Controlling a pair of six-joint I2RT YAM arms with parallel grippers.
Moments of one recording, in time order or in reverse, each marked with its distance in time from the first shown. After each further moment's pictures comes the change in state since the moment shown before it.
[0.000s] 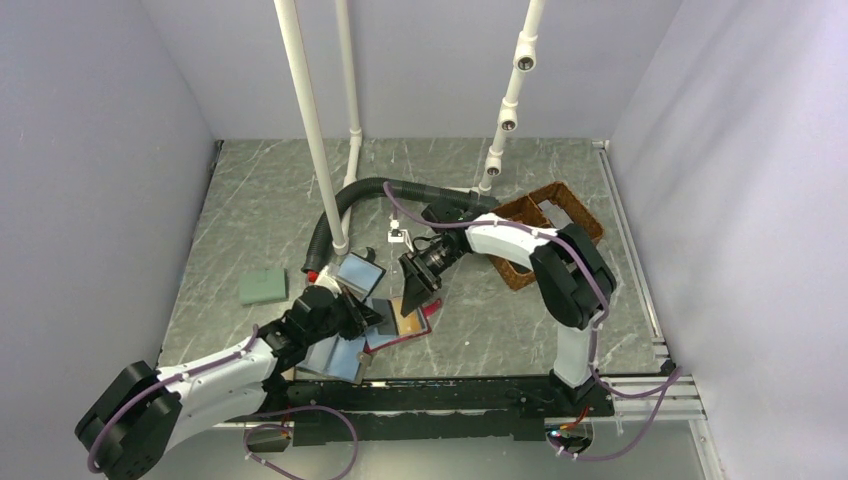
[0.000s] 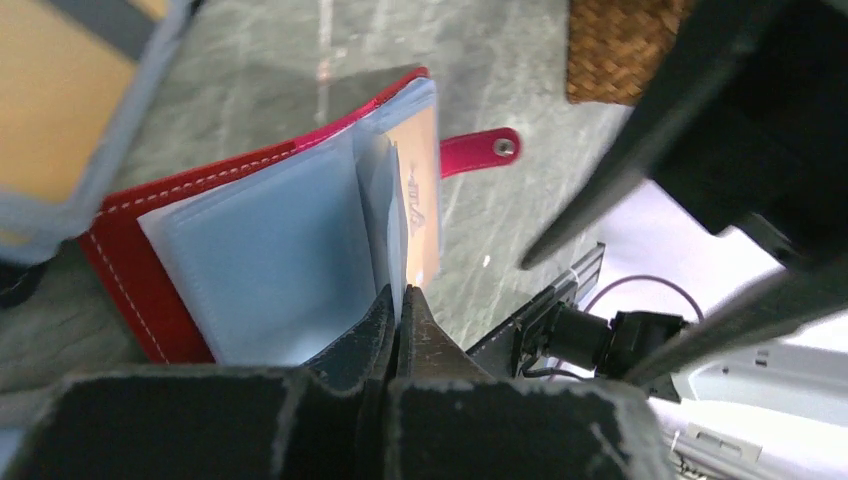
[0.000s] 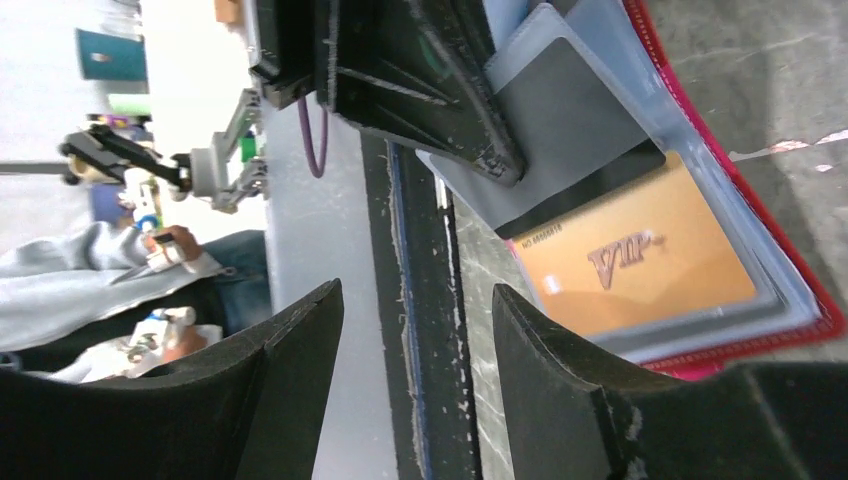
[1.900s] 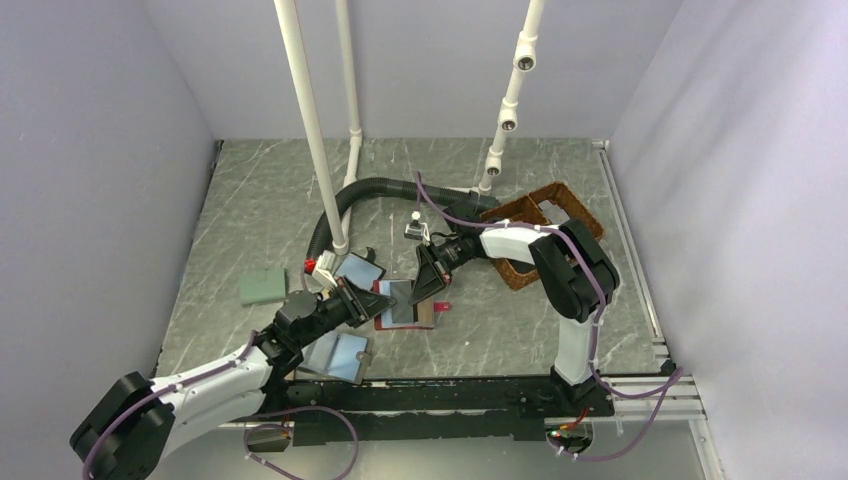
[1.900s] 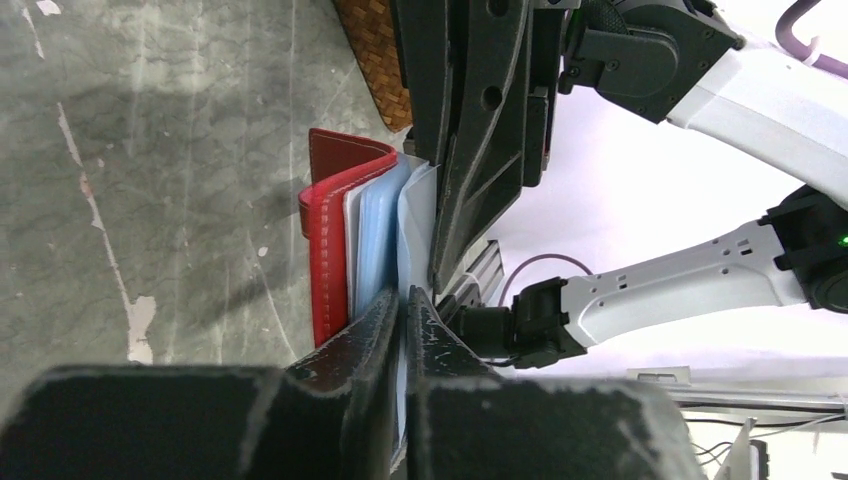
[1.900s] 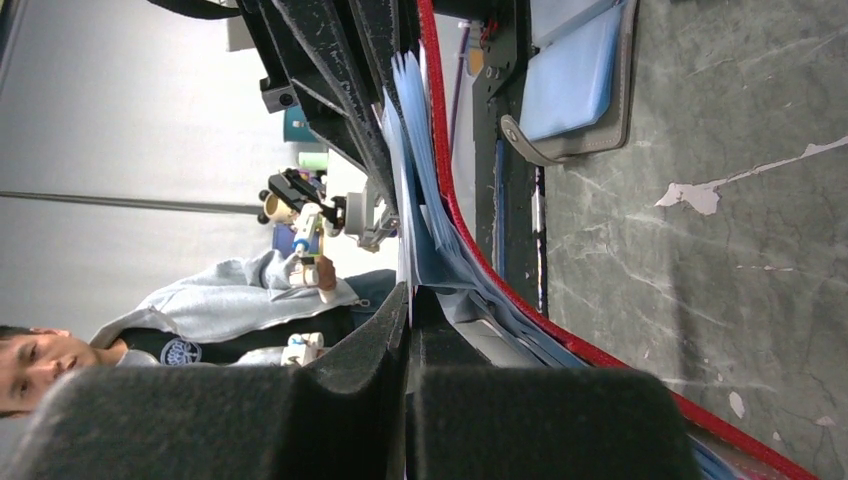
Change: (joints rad) left arm -0.003 -0.068 -0.056 0.401 0.051 0.079; right arm -0.106 0.045 -0.165 0.374 -0.336 0.342
